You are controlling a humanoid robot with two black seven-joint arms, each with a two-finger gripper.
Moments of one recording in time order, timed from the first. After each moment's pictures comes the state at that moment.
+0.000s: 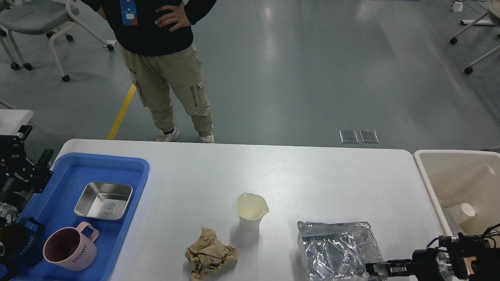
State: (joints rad) left arm -0.32 0.68 -0.68 -0.81 0.28 -0.20 -0.76; right arm 0.59 -0.63 -0.24 0.80 -1.23 0.10 0.82
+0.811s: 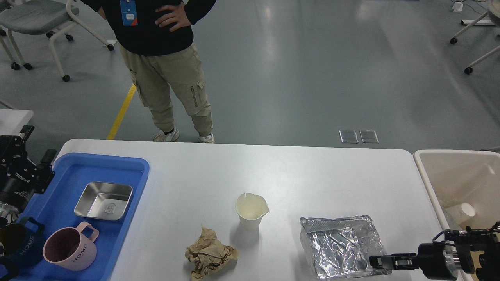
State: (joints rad) left arm -0.32 0.68 -0.68 -0.81 0.28 -0.23 -0.76; right arm 0.62 -0.67 -0.24 0.81 -1.22 0.11 0.87
